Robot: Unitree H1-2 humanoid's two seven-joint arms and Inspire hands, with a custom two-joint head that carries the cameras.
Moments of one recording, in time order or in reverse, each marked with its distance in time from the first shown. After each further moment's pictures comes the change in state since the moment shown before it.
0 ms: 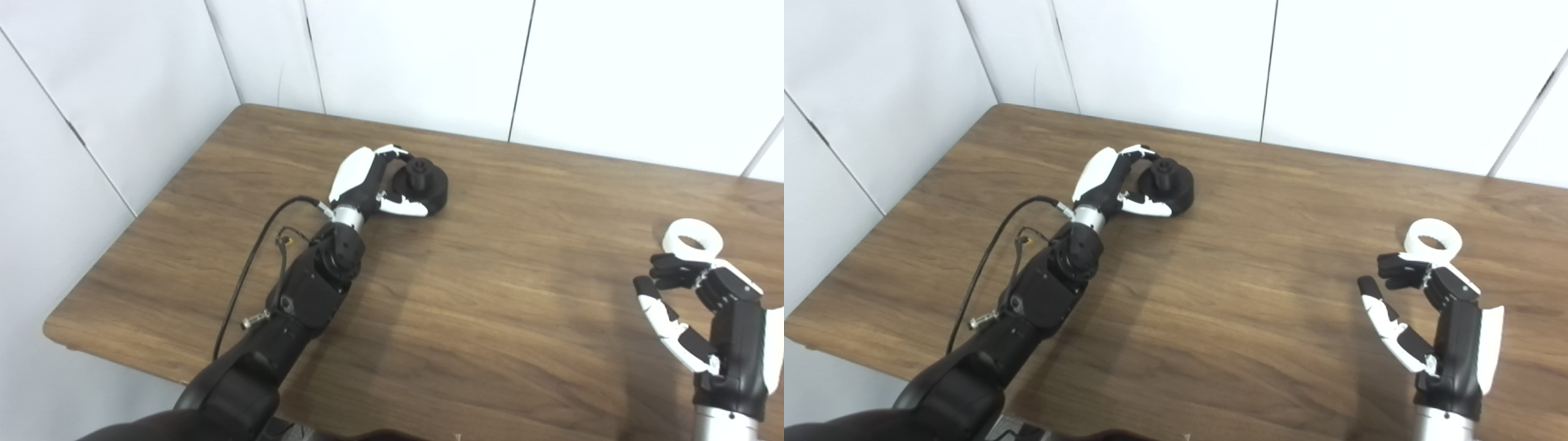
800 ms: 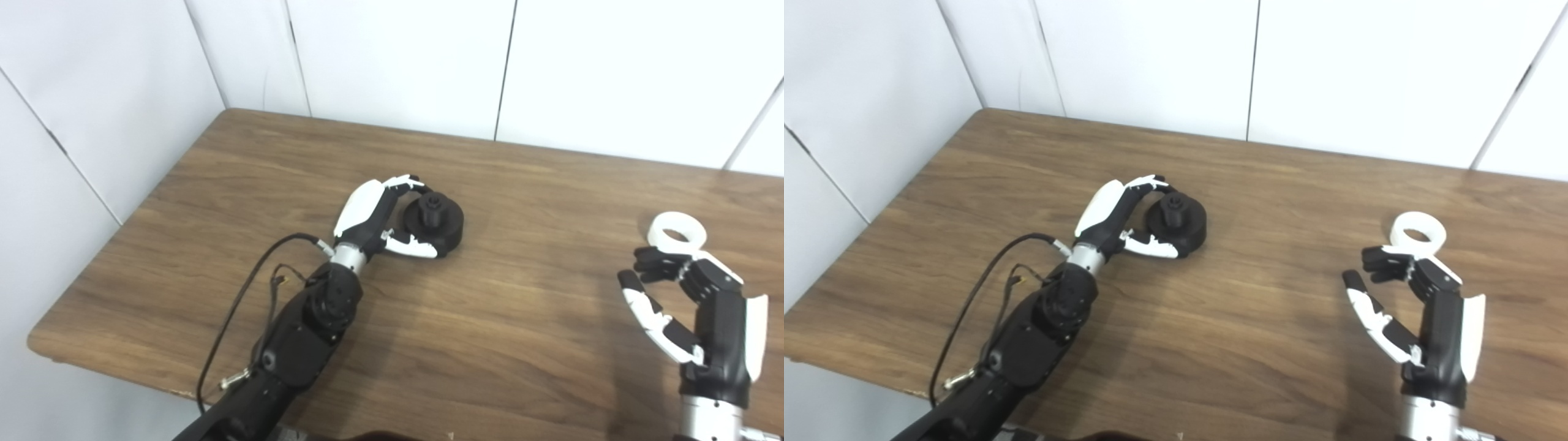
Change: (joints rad) left arm 0.197 -0.015 -0.067 -0.336 0.001 0.045 -0.098; right arm 0.000 0.003 0.007 -0.001 -0.007 0.002 -0.001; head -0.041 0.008
